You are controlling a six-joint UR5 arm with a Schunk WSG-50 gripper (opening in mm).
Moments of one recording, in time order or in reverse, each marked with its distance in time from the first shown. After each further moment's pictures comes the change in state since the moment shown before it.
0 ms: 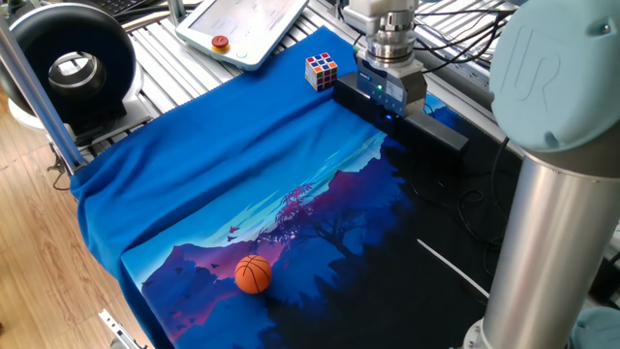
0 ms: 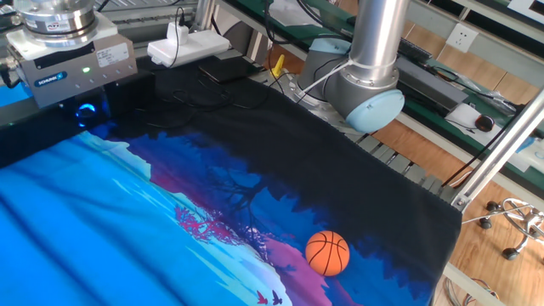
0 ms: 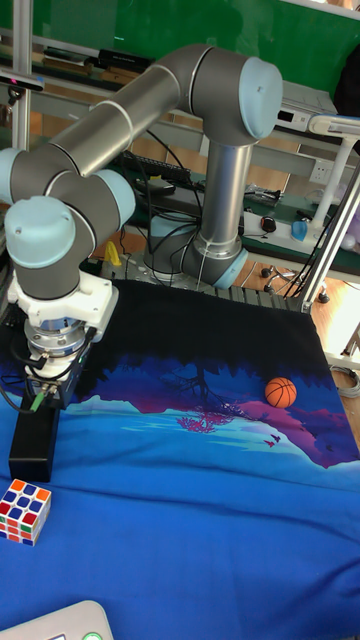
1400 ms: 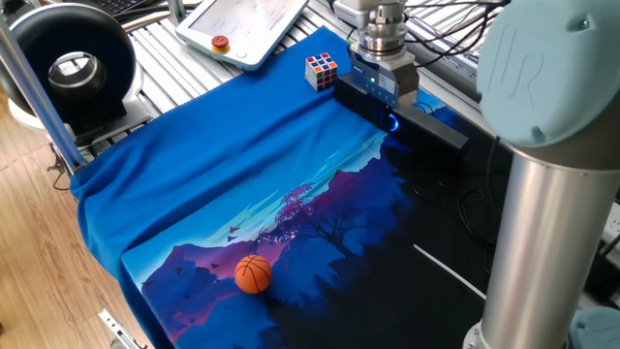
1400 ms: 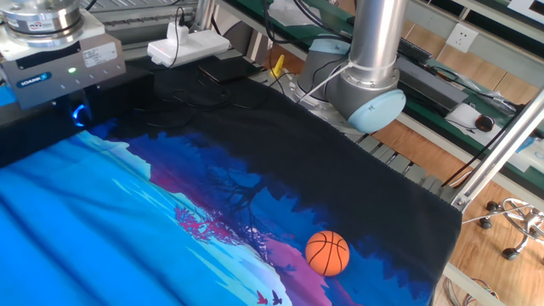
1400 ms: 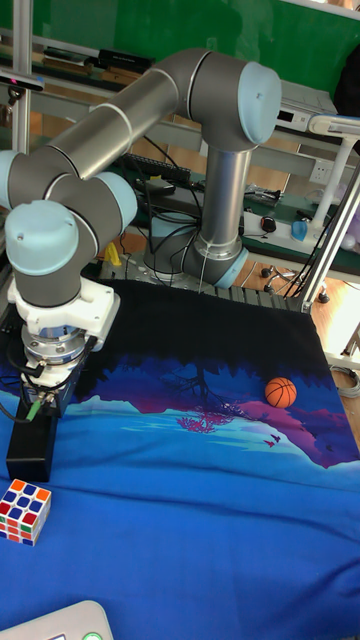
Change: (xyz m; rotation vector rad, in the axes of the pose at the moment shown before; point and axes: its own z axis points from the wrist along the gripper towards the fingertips) arm -0.004 -0.016 -0.015 -0.013 0.026 0.018
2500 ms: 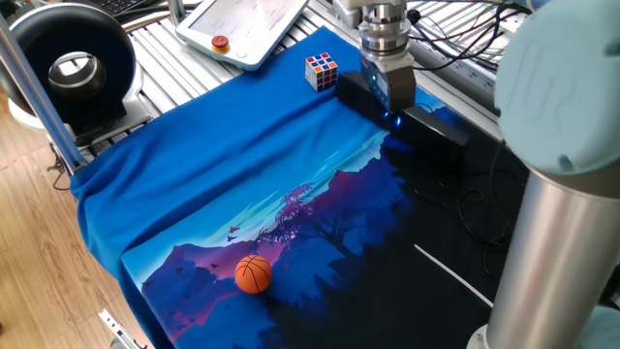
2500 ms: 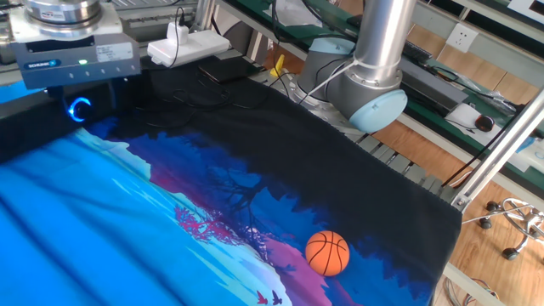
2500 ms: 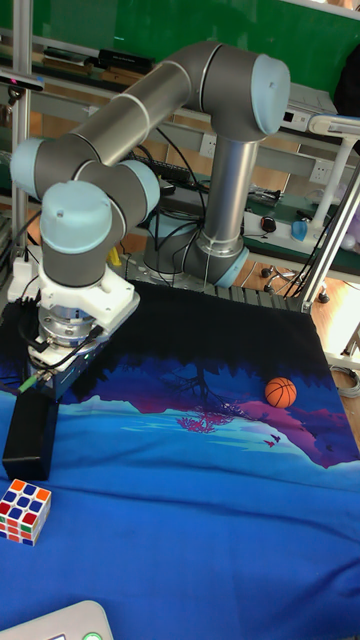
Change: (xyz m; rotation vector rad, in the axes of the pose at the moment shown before) arm 0.002 0.020 -0.011 0.066 0.072 0.305
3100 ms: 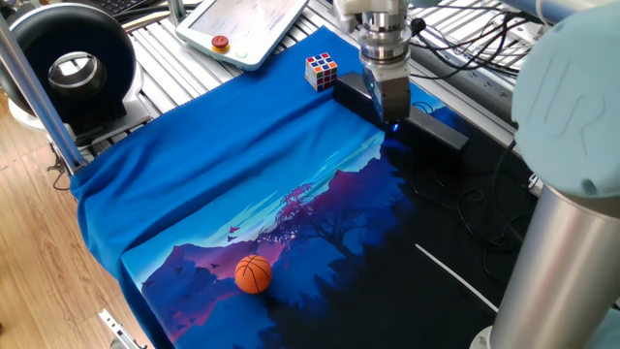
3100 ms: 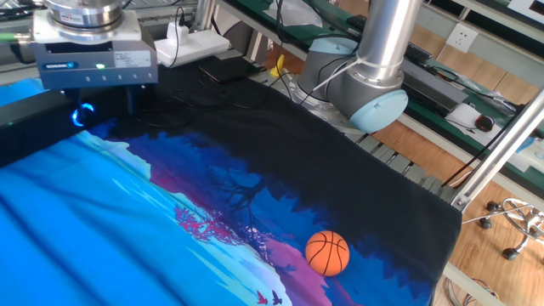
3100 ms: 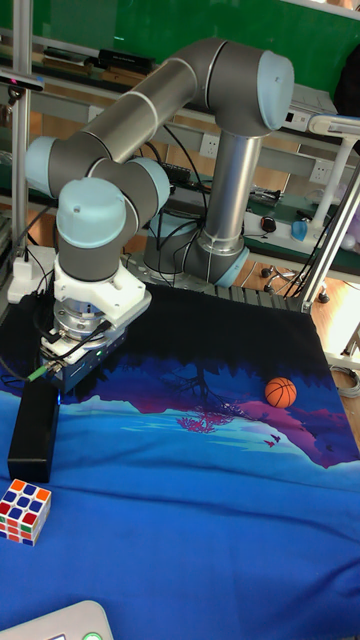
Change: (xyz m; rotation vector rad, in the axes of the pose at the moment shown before) arm -0.012 0.024 0.006 -0.008 -0.019 0.122
